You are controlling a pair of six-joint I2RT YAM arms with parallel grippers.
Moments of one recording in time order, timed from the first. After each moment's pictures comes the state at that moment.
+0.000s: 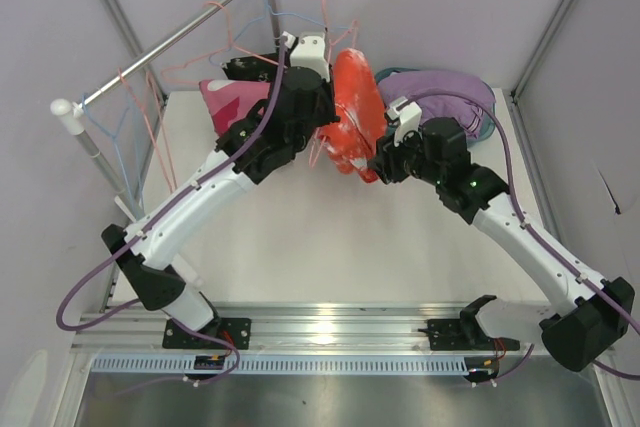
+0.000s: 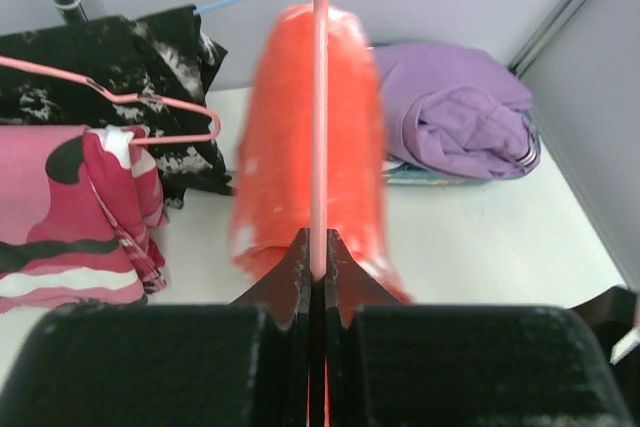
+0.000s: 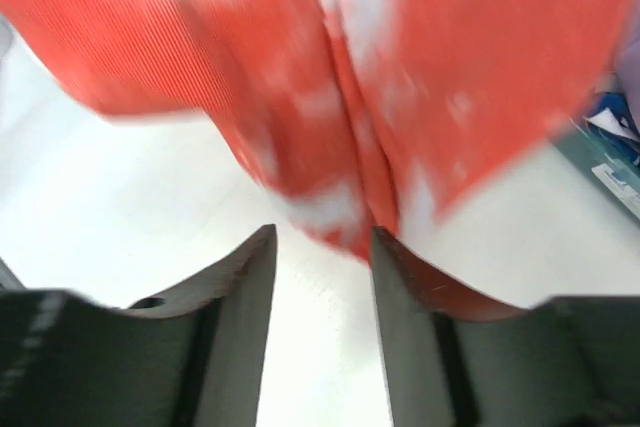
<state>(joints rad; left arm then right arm) -0.85 1.57 1.83 -0.51 -0.53 -0.30 0.56 1.19 1.15 -0.34 -0.17 -0.02</state>
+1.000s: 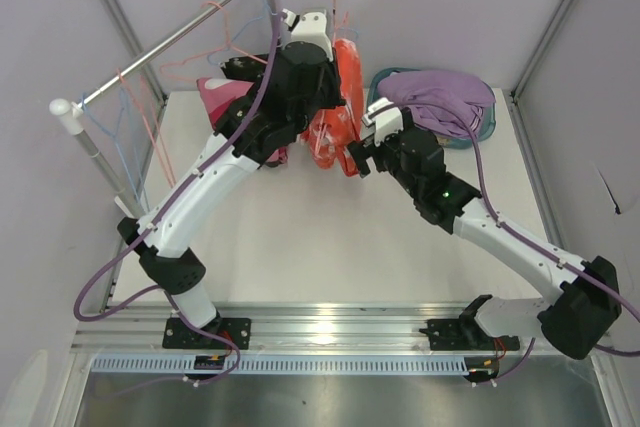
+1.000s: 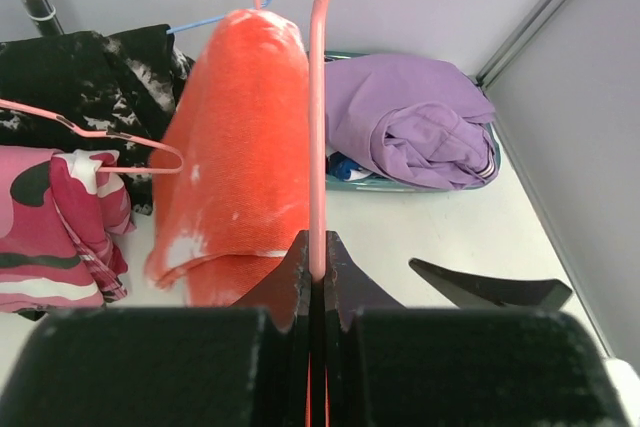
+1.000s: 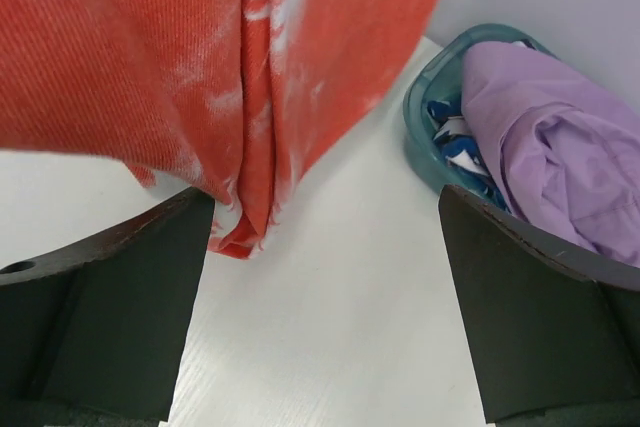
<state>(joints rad) -0.84 1.71 2.18 -0.72 -0.49 -0.37 0.70 1.23 1.03 0.04 0.21 -0.20</state>
